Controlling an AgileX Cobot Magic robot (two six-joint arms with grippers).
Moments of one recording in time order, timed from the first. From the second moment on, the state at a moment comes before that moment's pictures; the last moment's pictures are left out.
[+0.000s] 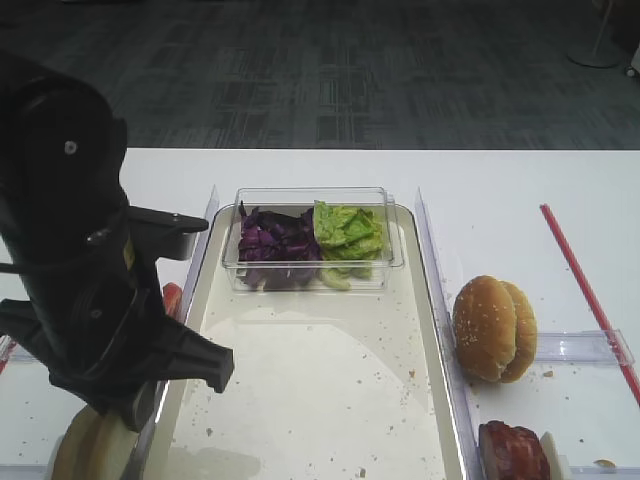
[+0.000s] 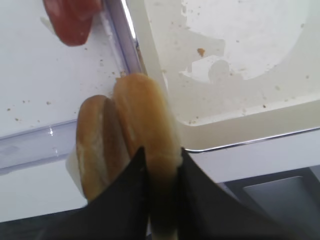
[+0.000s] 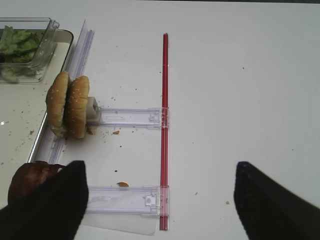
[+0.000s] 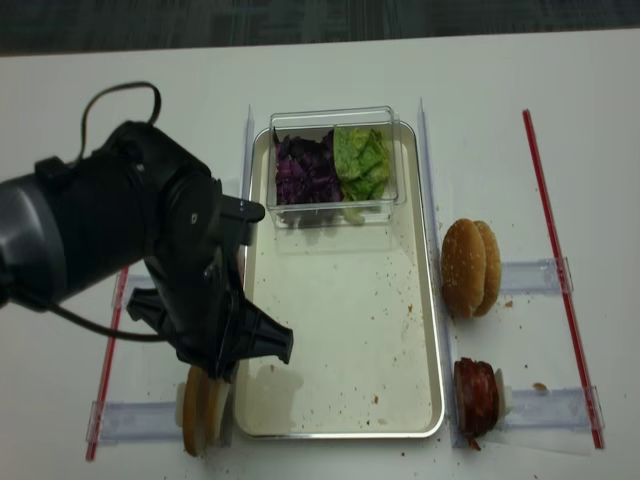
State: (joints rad) left arm -0.65 1.52 -0.96 0.00 1.12 -0.44; right arm -0.01 -0.02 -0.48 0.05 1.14 -0.04
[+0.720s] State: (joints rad) left arm -0.65 1.52 -1.19 -0.01 1.20 -0.34; right arm -0.01 -0.02 -0.48 0.05 1.14 -0.04
